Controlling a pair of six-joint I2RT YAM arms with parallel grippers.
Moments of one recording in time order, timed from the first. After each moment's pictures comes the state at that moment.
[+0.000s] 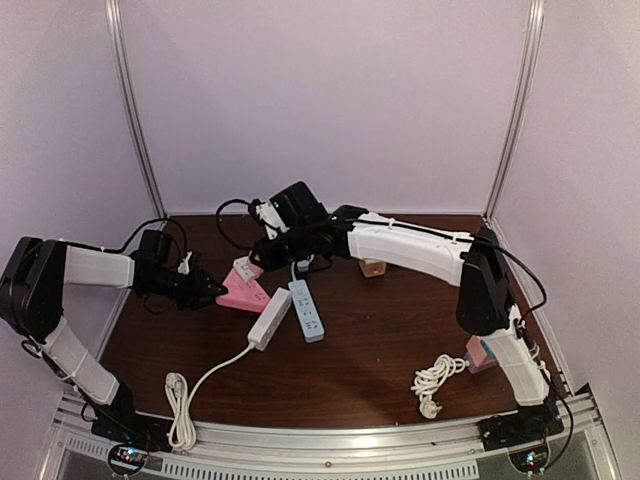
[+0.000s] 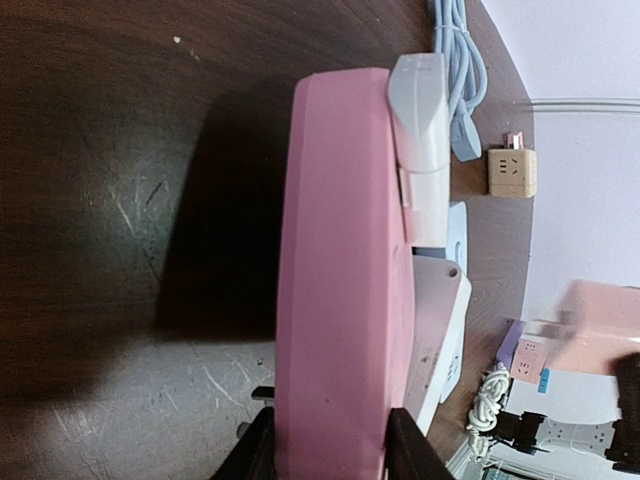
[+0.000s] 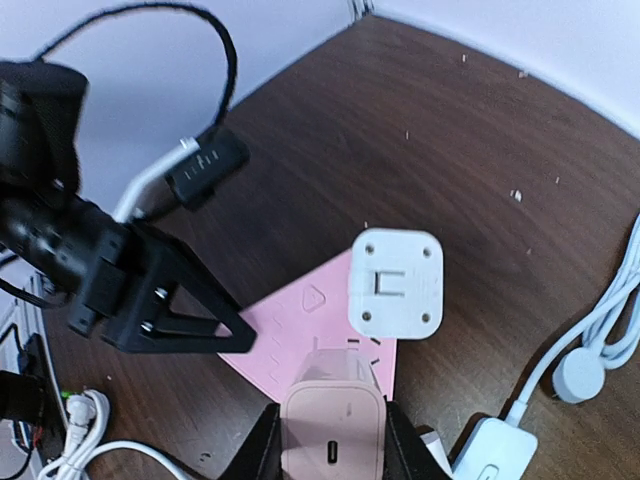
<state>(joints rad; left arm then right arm) -0.14 1.58 0.75 -0.13 0.67 -0.60 0.95 2.38 2.21 -0.49 -0.09 0.27</state>
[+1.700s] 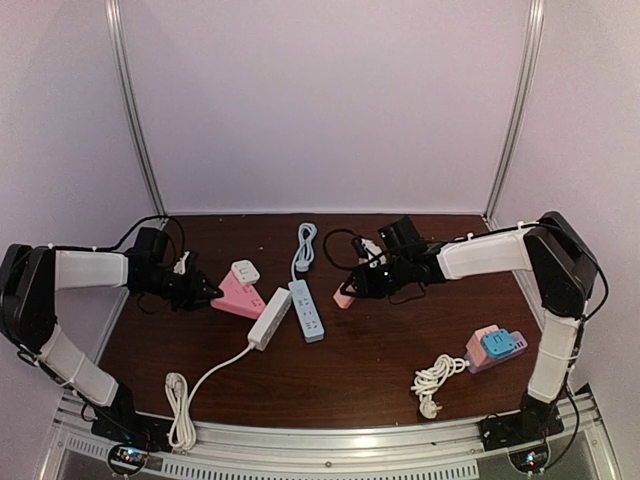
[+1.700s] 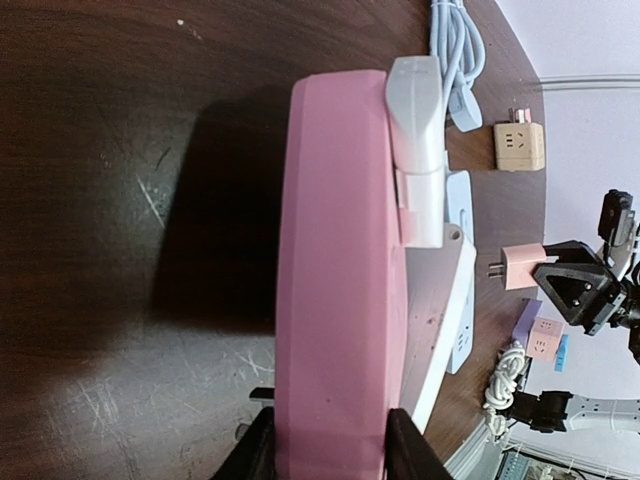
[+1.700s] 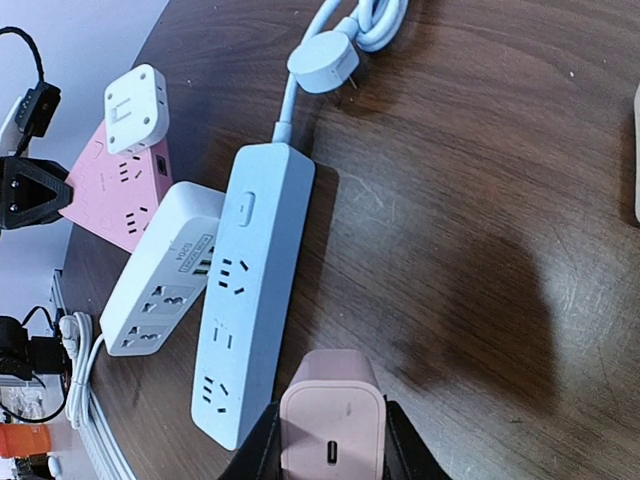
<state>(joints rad) -0.14 1.50 0.76 -0.26 0.67 -0.51 0.65 1.89 1.18 -0.06 -0.39 0.48</state>
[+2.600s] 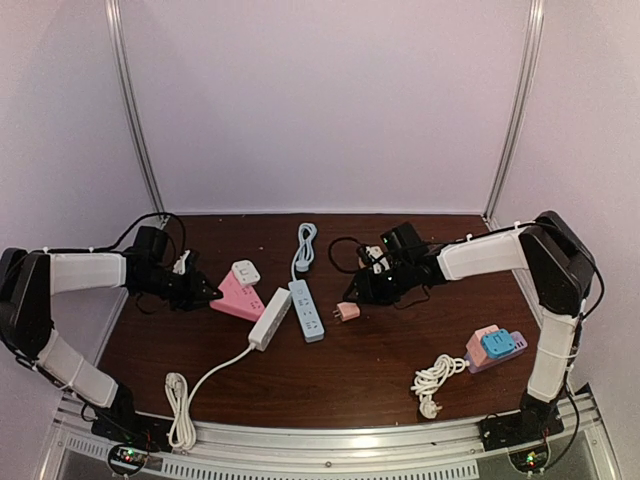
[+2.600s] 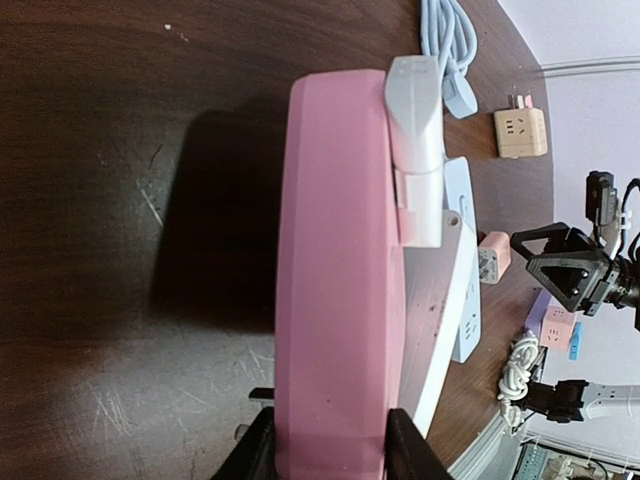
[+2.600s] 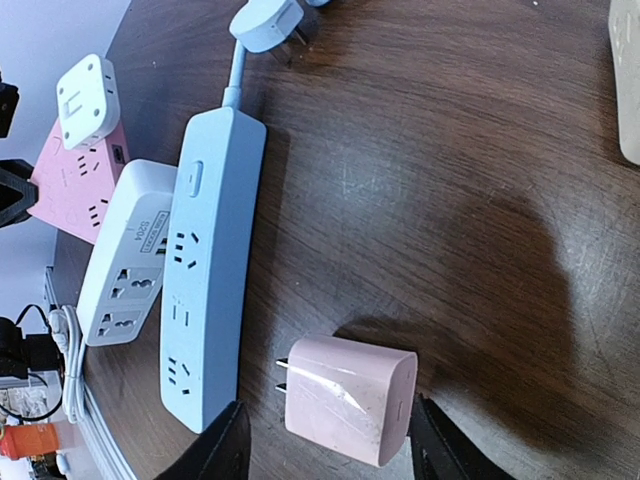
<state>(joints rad) -0.15 1.47 0.76 -0.30 0.65 -0.46 0.63 1.92 1.16 -0.10 -0.42 0.50</state>
